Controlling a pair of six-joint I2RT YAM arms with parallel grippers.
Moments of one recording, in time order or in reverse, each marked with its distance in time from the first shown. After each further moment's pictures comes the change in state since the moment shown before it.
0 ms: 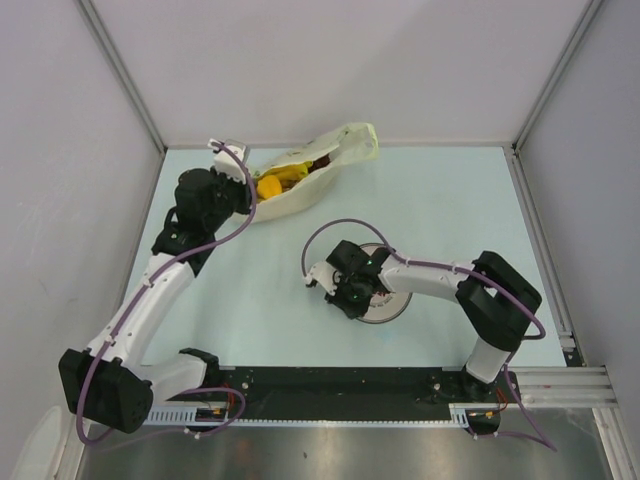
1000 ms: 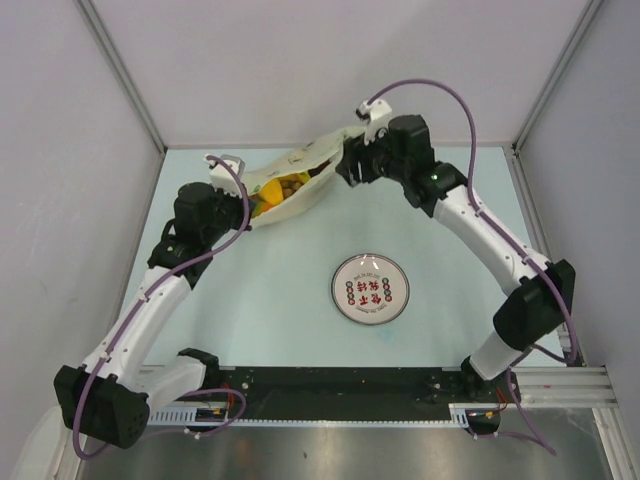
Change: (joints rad) left arm 0.002 -0.083 -0.080 -0.095 0.000 -0.092; right arm -0.347 -0.127 0.508 0.241 -0.058 0.319
